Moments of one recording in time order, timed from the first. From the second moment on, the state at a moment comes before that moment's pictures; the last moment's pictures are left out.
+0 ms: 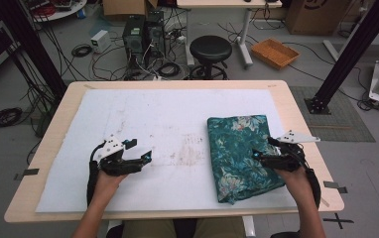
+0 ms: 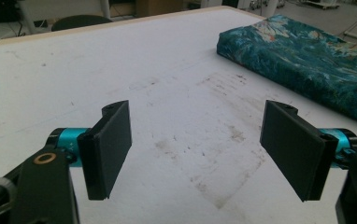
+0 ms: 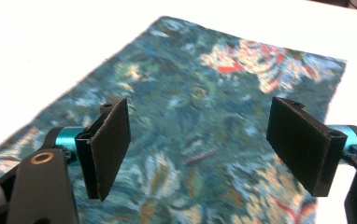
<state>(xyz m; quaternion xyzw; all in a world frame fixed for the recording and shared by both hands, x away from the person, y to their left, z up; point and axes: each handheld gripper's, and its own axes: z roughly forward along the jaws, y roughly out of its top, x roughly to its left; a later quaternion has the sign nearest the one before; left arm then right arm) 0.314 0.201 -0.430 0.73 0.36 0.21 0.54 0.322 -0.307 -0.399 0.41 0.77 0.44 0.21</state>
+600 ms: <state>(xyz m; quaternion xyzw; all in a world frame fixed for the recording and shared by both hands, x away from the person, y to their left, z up) 0.306 0.210 -0.430 0.72 0.36 0.21 0.55 0.308 -0.307 -0.403 0.40 0.77 0.44 0.23</state>
